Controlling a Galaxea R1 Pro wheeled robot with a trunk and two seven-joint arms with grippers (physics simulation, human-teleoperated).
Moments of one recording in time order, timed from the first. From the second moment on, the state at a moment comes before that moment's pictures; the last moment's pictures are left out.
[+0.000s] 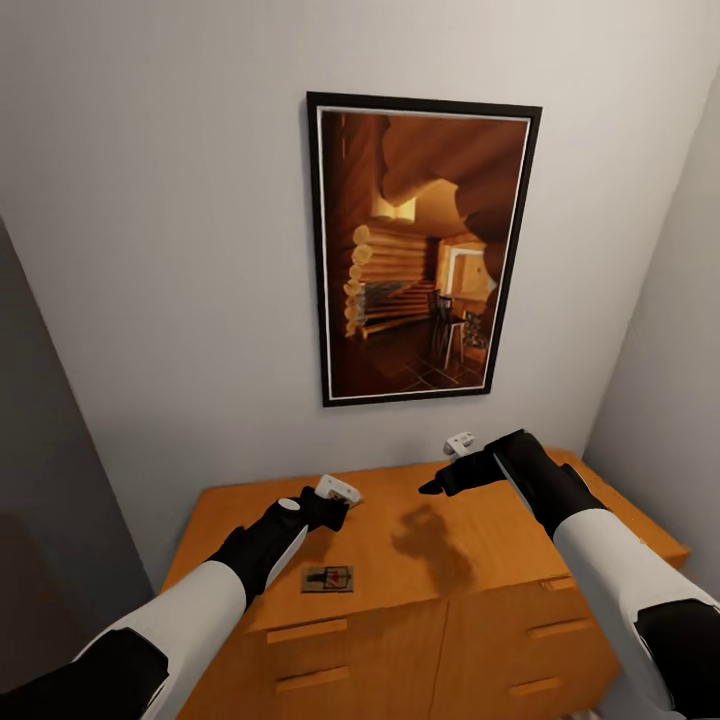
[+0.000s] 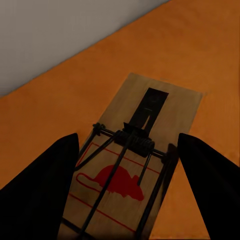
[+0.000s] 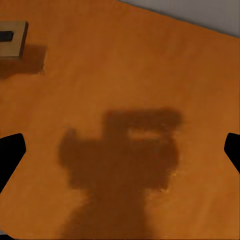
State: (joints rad) left arm -0.85 -0.13 -0.41 -0.44 0.02 0.25 -0.14; right arm -0.96 -0.13 0.26 -0.69 0.20 0.74 0.80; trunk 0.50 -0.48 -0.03
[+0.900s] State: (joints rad) left arm -0.85 -0.14 -0.42 -0.45 0.01 0.26 -0.15; right arm -0.96 -0.13 0.25 -0.69 0.20 0.74 0.80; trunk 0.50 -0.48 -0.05
